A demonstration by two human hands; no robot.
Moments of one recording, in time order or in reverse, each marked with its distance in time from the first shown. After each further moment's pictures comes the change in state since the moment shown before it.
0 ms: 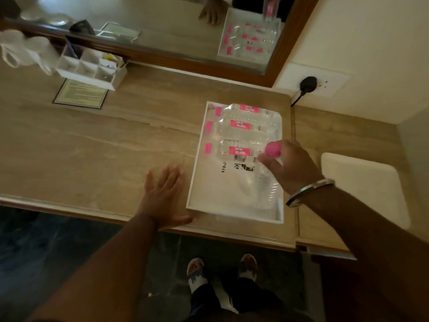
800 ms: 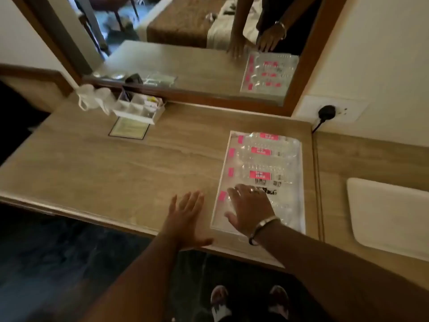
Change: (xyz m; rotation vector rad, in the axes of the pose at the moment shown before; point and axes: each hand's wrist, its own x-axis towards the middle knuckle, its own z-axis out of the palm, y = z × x) left_hand -0.022 0.006 -0.019 0.023 0.003 -0.077; right_hand -0.015 -0.037 0.102 -0.553 -0.170 -0.332
